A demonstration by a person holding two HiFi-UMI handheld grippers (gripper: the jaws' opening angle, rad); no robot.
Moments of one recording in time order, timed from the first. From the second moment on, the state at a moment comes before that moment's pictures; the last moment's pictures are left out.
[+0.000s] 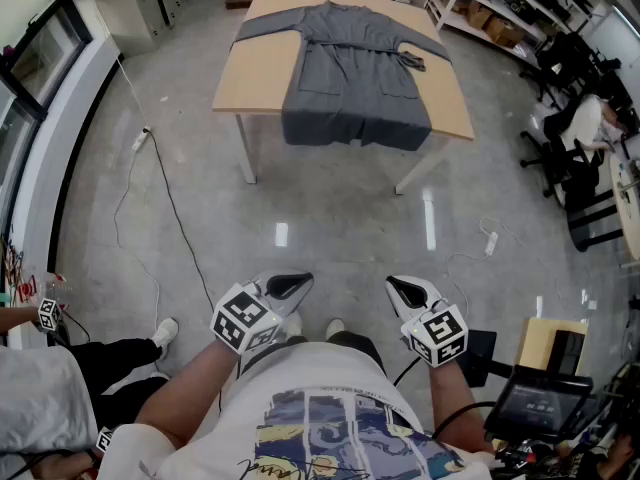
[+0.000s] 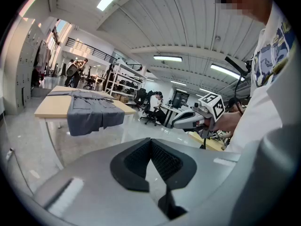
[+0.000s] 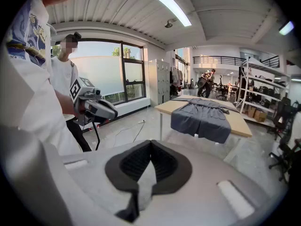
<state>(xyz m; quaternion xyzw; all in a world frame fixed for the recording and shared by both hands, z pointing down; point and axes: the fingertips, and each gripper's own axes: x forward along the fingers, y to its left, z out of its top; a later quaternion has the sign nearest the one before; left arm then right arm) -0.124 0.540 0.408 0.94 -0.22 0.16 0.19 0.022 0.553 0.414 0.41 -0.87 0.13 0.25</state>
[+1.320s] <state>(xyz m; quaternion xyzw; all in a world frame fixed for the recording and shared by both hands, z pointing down) -0.037 0.484 0.382 0.91 -0.33 0.16 0.18 0.136 0.506 0.416 0.37 -0.90 0.13 0.22</state>
